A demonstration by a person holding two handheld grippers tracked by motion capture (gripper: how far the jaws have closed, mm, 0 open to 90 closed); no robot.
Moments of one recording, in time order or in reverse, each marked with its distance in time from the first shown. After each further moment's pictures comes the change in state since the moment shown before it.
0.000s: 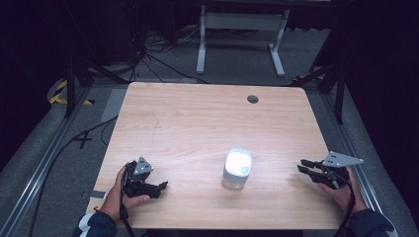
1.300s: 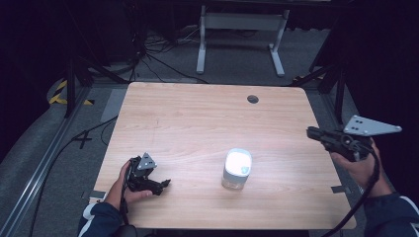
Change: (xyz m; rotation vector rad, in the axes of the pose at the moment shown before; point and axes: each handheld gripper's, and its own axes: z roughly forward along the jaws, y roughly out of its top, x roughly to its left) left arm 0.006 0.011 0.011 0.012 -0.051 0.025; right arm 0.010 0.139 -0.061 -0.181 -0.010 -0.070
